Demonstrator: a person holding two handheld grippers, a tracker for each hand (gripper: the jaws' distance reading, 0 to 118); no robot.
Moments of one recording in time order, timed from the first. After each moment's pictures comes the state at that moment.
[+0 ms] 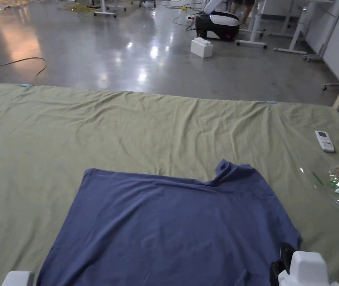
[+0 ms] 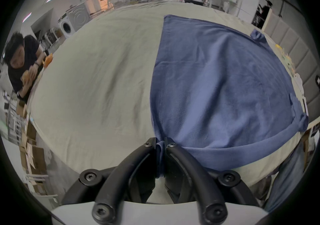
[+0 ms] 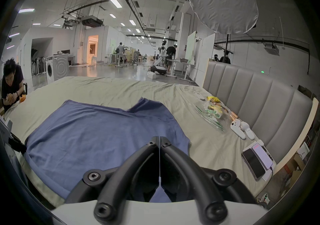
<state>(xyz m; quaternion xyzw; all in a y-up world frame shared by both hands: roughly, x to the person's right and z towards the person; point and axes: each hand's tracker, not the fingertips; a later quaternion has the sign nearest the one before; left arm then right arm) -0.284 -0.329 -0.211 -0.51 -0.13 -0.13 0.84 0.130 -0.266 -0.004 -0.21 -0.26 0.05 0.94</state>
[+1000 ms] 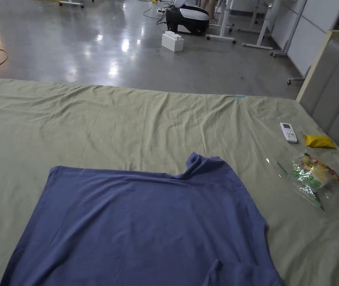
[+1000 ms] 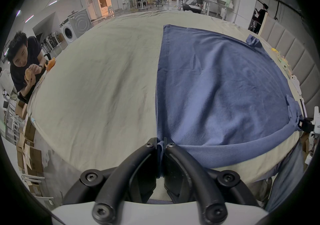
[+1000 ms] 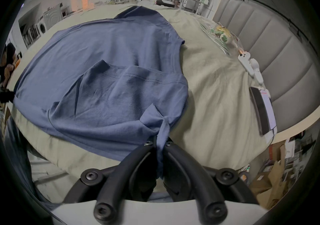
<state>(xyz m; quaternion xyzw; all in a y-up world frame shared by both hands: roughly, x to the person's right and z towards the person) -0.310 -0.343 -0.209 -0.48 -0.14 -0.10 0.86 0.182 -0.349 0.042 -0.51 -0.22 0.00 0.83</state>
